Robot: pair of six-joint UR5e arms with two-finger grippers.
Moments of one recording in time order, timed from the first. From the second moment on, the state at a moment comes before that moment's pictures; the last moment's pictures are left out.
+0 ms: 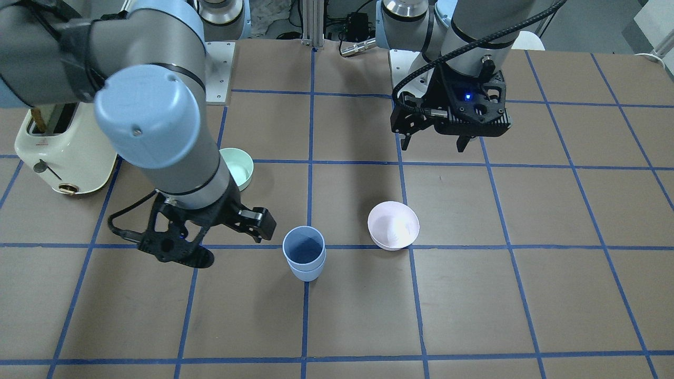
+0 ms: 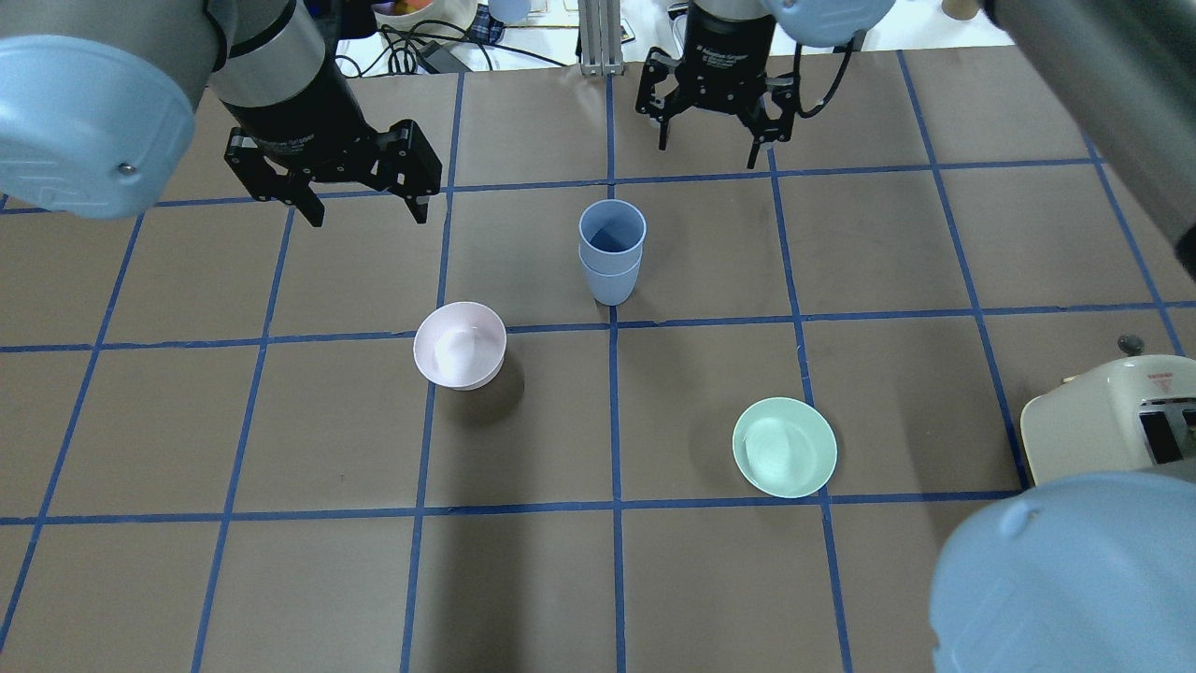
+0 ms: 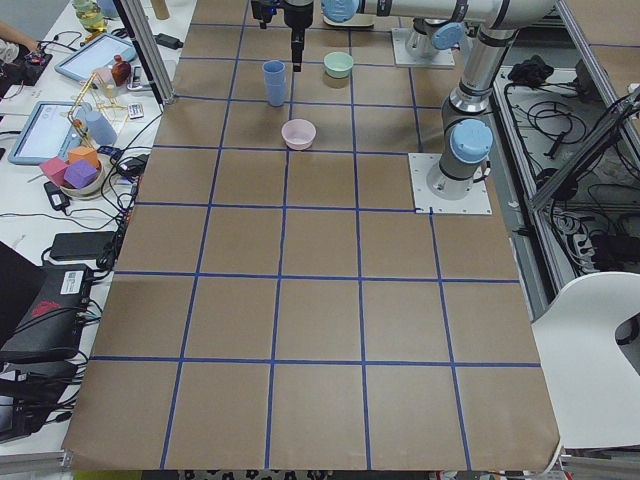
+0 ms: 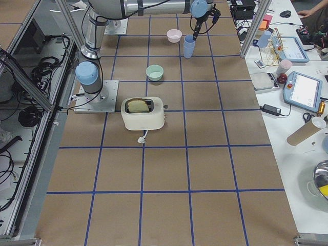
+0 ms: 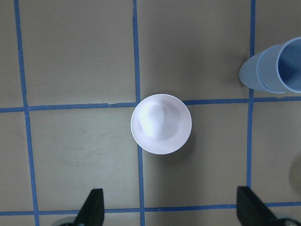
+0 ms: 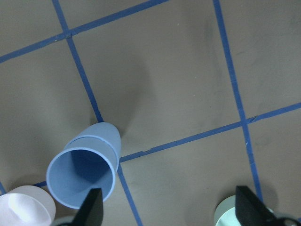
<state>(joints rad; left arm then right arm) -1.65 -1.61 -1.53 -1.52 1.58 -0.06 1.71 -1.14 1.16 -1.54 -1.53 0.43</state>
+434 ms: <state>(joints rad) -1.65 -1.61 -1.53 -1.52 1.58 -0.07 1.61 -1.26 1.24 -1.54 -1.55 0.28</state>
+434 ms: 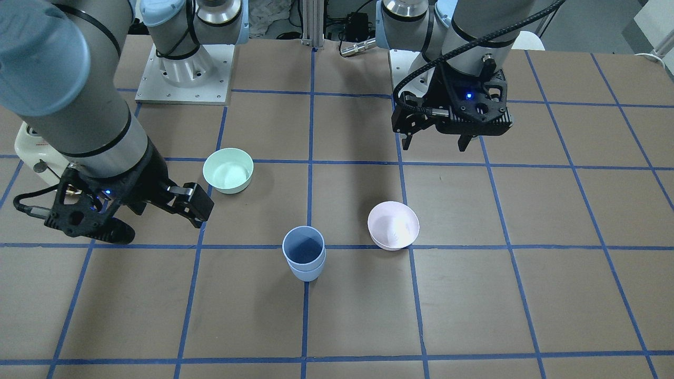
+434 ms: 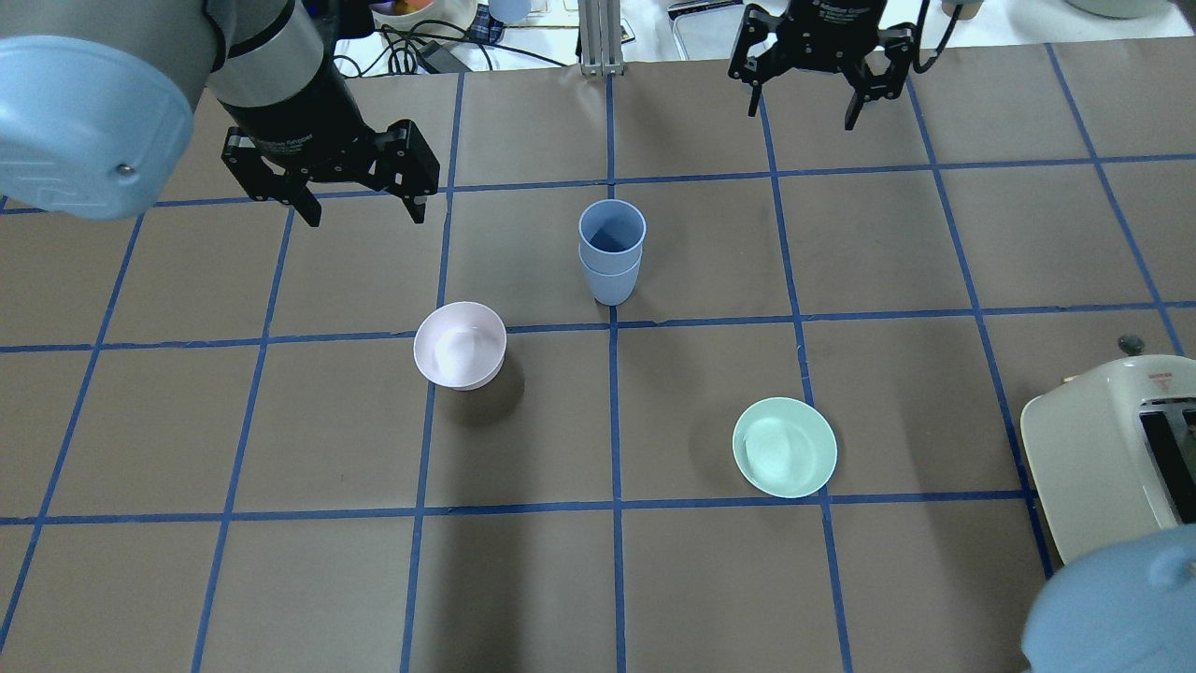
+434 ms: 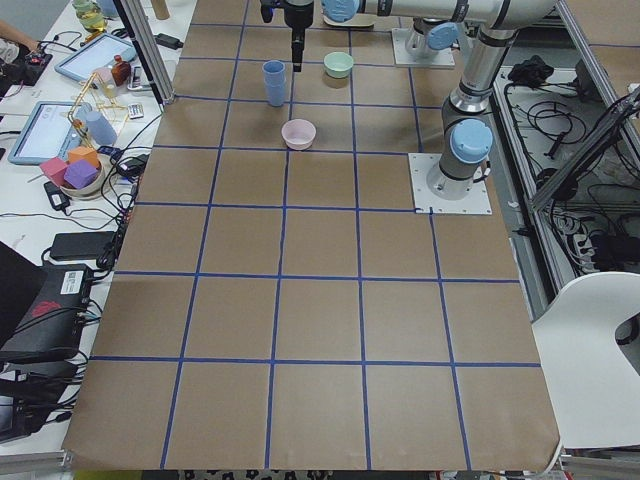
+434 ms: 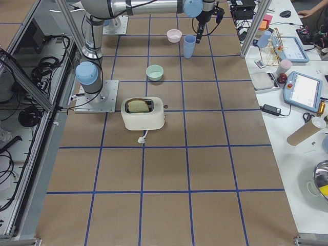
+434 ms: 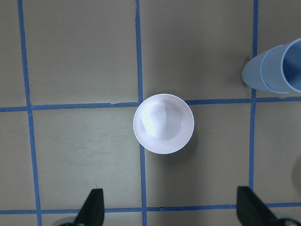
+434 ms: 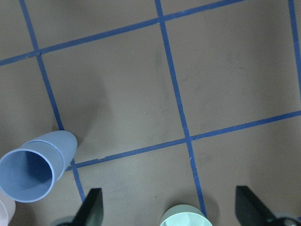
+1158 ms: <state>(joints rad) -1.65 -1.62 -1.53 -1.52 1.58 -0.07 1.59 -1.39 1.40 -1.53 -1.58 0.25</state>
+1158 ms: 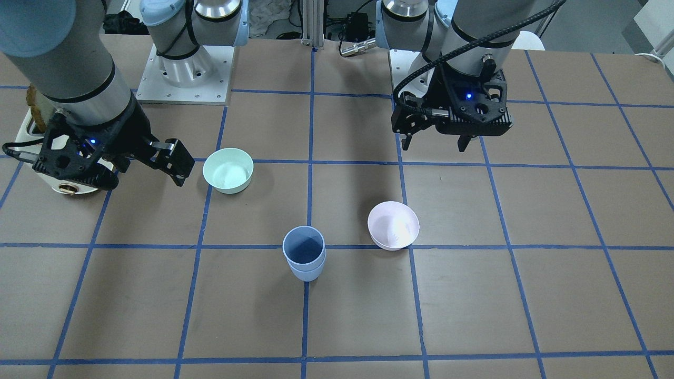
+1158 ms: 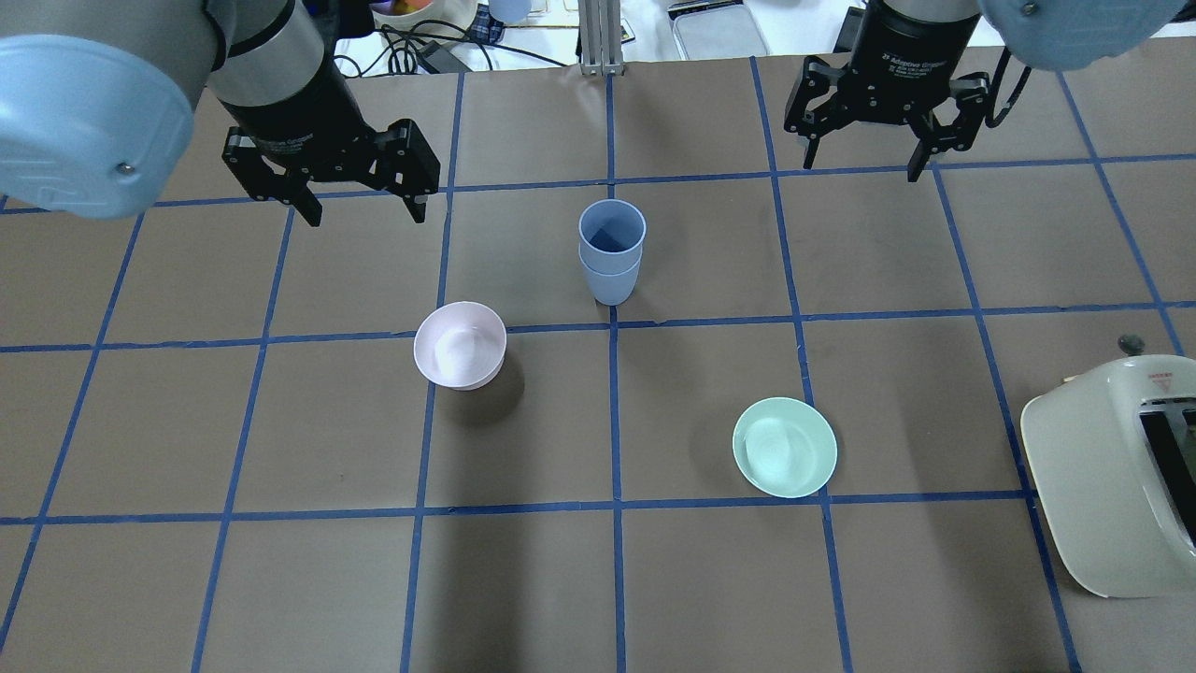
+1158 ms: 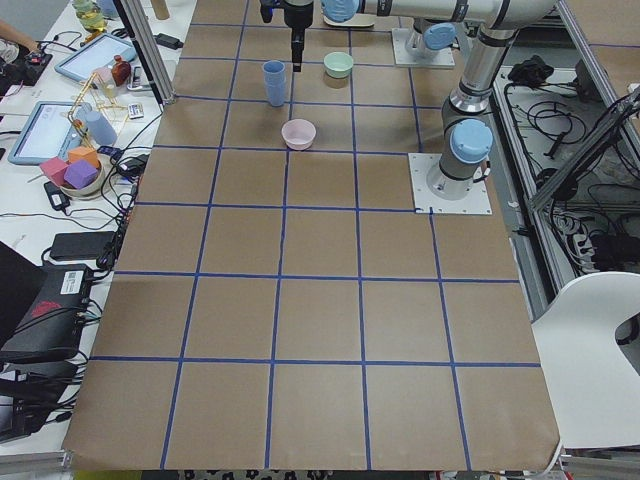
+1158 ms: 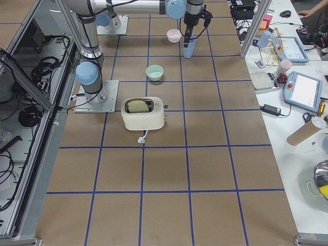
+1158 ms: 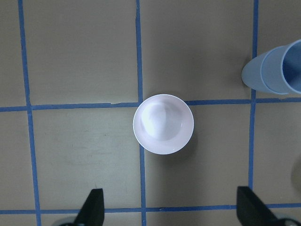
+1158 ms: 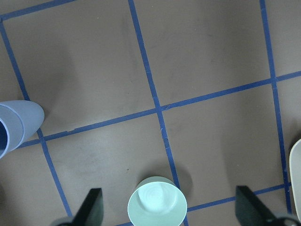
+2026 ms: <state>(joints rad) -1.66 -1.62 -1.53 -1.52 1.57 -0.07 1.59 -1.39 1.41 -1.53 -1.58 0.26</state>
